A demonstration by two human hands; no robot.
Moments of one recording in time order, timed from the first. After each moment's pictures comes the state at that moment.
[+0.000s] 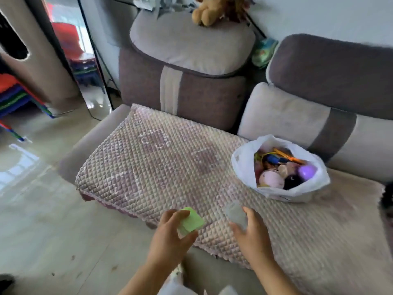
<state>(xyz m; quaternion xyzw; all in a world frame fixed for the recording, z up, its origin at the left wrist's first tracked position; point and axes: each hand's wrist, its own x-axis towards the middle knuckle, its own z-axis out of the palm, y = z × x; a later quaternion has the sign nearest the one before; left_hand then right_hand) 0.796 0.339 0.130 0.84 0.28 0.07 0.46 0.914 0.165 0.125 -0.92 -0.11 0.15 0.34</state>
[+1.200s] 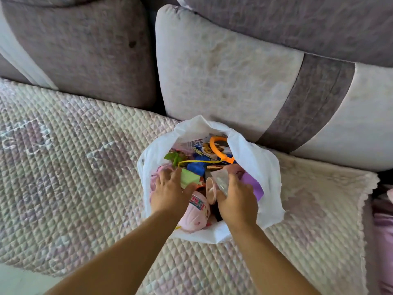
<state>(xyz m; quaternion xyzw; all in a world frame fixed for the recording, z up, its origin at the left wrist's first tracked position) 1.284 0.165 -0.045 0.88 0.34 -0.14 0.29 1.331 0.019 -0.046 -0.98 -0.06 0.14 0.16</state>
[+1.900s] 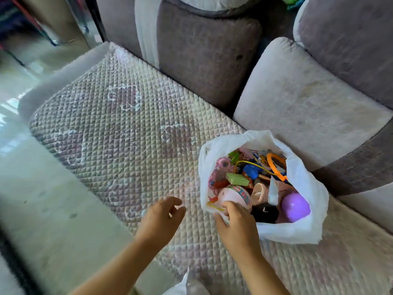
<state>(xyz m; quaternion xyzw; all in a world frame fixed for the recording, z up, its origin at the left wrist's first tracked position) 1.094 0.204 0.029 0.80 0.46 -0.07 0.39 1.222 0.063 0.021 -0.89 -0.32 0.22 0.24</state>
